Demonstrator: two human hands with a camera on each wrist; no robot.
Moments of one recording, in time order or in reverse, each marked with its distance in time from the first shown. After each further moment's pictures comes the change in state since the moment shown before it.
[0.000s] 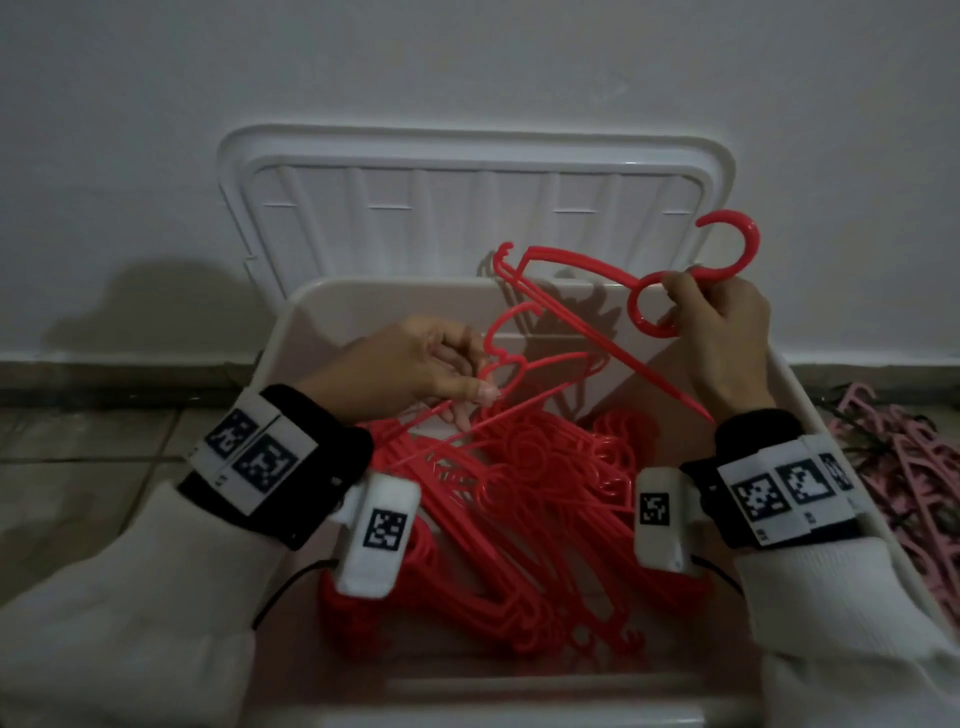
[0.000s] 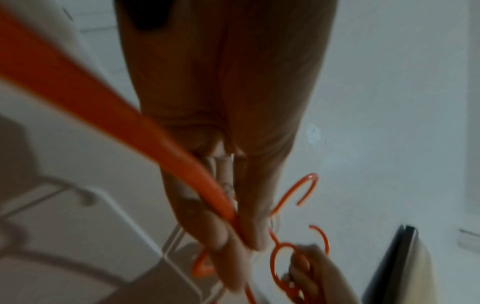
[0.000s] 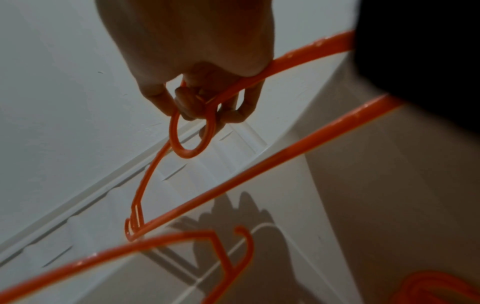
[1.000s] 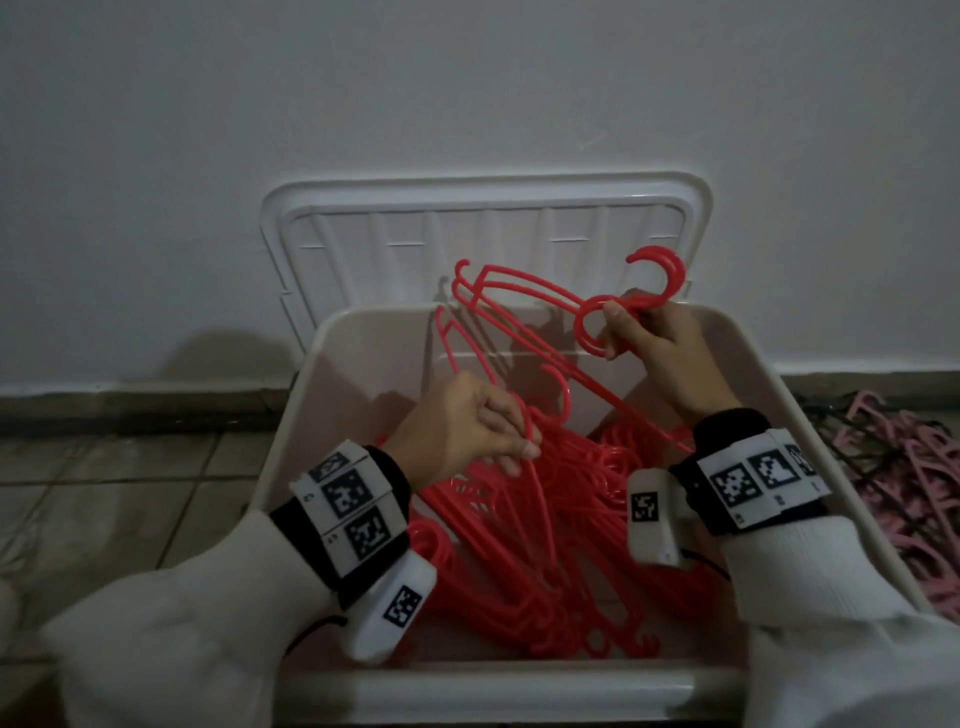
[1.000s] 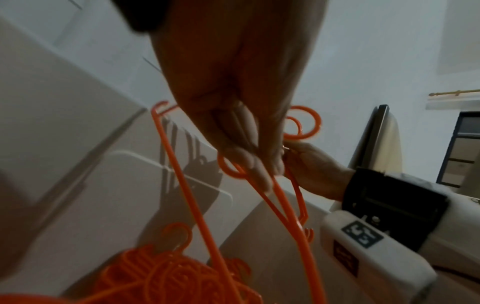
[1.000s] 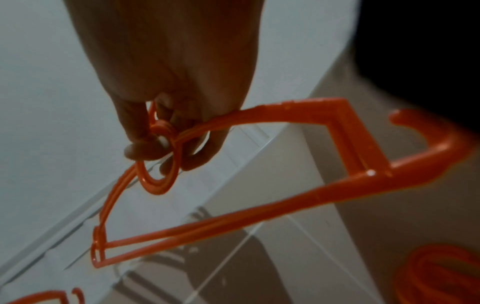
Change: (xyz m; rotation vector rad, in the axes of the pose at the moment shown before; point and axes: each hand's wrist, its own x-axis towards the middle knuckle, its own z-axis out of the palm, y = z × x) left_hand -0.017 -0.005 0.044 0.082 0.081 0.001; right_hand -0.006 0.003 0.009 0.329 -0.410 -0.032
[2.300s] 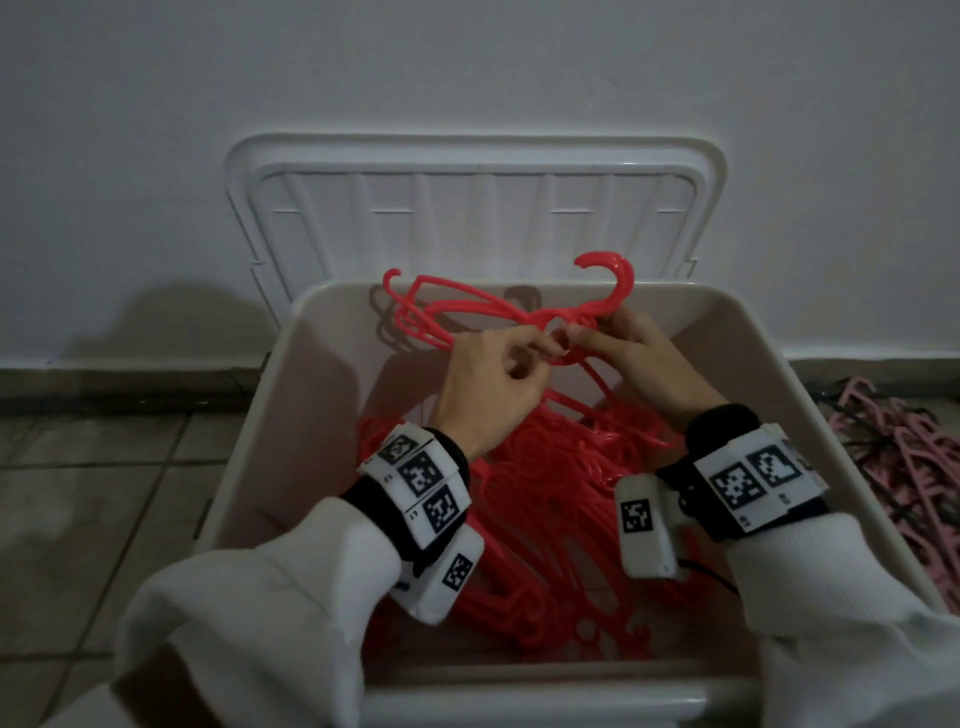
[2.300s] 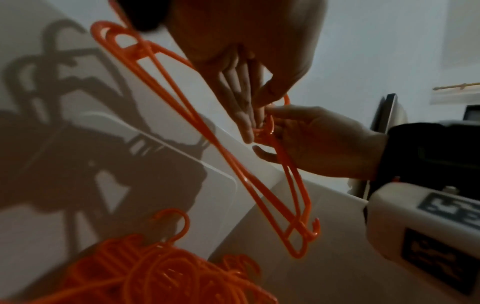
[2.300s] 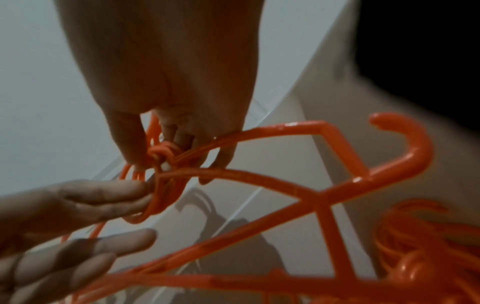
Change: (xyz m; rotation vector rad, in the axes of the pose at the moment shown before) left_hand 0.047 -0.015 0.029 0.110 0.508 0.311; right_hand -0.002 0.001 0.022 0.149 -0.195 0.154
